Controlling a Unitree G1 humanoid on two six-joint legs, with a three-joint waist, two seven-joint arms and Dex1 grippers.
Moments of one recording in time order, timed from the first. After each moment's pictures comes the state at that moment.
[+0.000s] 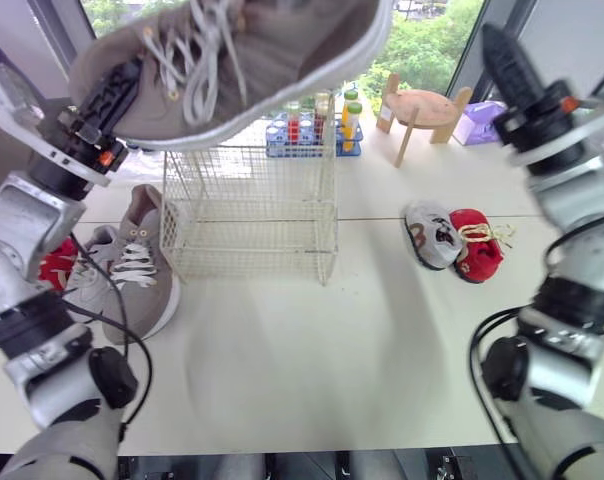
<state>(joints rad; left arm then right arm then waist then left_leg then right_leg) -0.79 0.42 0.71 -0.07 -1.49 0.95 -0.19 -0.84 -0.31 -0.53 -0.01 1.08 0.72 0.48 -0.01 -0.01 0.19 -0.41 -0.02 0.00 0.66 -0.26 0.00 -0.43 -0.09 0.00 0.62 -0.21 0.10</state>
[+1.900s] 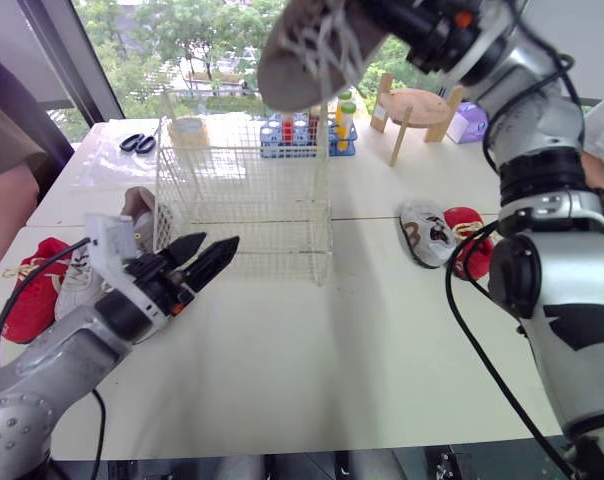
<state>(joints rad) 0.03 0.65 0.45 -0.76 -1.47 0.75 0.01 -1.54 -0.48 -0.06 1.08 0.45 0.02 1.22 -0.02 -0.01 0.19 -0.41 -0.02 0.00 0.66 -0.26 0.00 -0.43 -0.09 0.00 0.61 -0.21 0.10</state>
